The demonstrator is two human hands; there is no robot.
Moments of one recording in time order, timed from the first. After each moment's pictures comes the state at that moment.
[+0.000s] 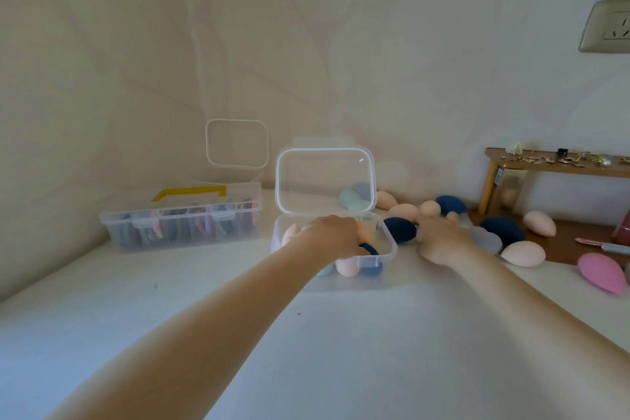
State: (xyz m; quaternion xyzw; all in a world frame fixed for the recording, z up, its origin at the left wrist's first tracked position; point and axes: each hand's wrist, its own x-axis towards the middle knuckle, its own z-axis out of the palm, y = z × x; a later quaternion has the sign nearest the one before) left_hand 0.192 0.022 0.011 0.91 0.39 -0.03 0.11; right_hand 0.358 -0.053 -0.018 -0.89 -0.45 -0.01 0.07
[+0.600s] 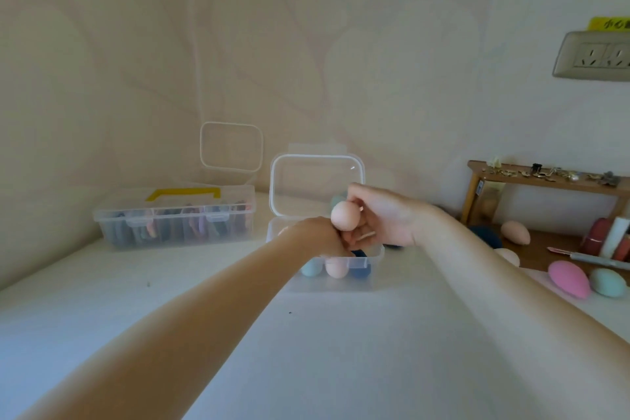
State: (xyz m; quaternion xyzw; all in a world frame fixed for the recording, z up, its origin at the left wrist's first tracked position) left_hand 0.174 0.007 0.028 0.91 0.39 -0.01 0.13; right_hand 0.272 -0.056 0.062 -0.66 -0.41 0.47 0.41
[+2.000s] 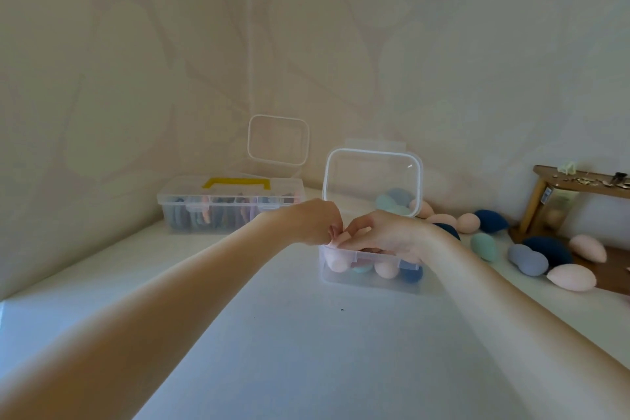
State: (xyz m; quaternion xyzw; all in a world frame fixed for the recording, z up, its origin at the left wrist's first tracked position) left_hand 0.100 0.055 0.032 0.94 0.33 0.00 0.05; right_hand 0.229 -0.018 0.026 -0.71 -0.57 0.34 0.24
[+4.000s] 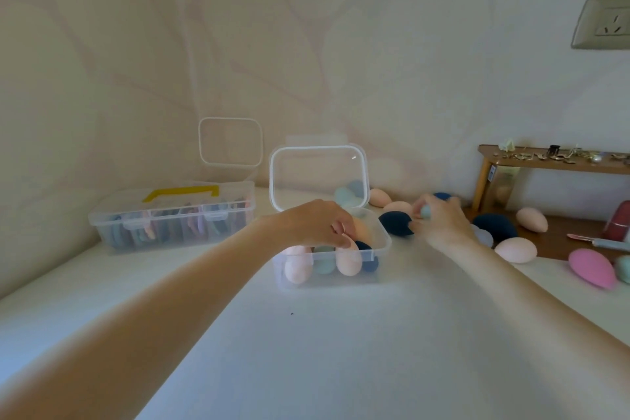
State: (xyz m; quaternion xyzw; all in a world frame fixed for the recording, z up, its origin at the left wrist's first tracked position) left_hand 0.162 0.033 0.030 0.95 0.24 0.03 0.19; right_hand 0.355 -0.067 0.000 -0.86 -0.42 0.01 0.29
